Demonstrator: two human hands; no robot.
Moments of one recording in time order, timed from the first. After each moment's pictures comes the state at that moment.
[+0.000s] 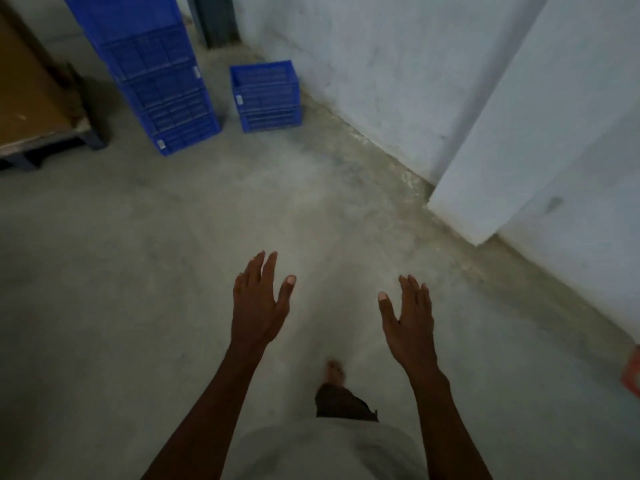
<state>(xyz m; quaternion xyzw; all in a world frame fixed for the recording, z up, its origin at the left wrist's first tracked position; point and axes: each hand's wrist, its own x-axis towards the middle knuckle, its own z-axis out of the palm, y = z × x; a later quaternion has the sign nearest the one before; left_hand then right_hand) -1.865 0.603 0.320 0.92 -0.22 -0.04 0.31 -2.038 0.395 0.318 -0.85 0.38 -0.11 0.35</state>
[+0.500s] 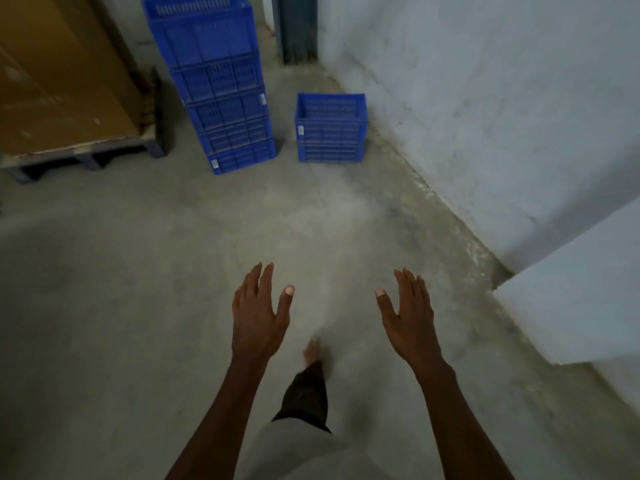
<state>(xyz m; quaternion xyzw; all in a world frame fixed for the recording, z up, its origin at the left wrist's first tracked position) -1.548 0.479 0.322 0.94 -0.08 -0.01 0.33 -1.634 0.225 0.326 -0.91 0.23 -0.06 0.35</state>
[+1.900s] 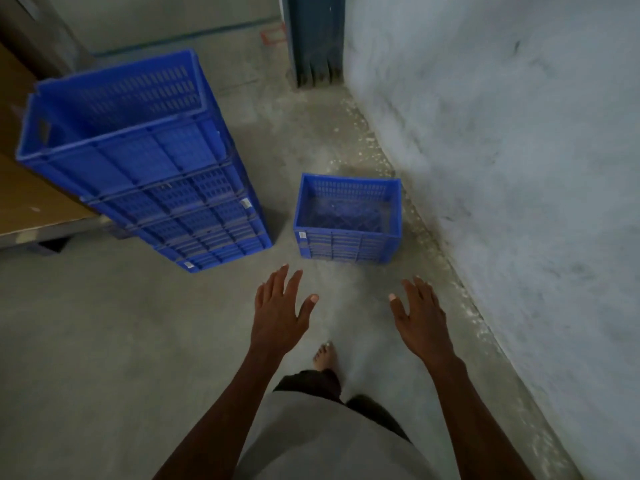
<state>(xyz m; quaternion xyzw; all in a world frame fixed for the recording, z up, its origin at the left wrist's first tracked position) -0.600 0.112 0.281 0.97 -0.12 -0.07 0.21 -0.667 -0.162 0.265 -0.94 0.22 0.03 0.27</state>
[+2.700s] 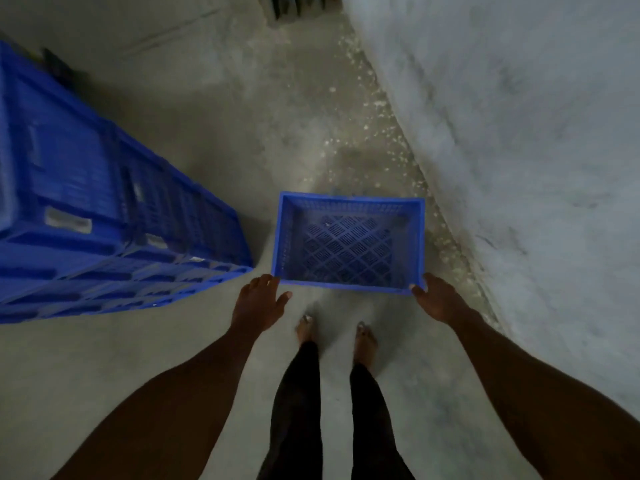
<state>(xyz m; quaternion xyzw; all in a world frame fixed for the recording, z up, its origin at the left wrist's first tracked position) -0.156 0.011 0.051 0.95 -0.10 -0.30 0.05 -0.235 -0.370 0.032 -0.86 0.27 0.36 0.26</state>
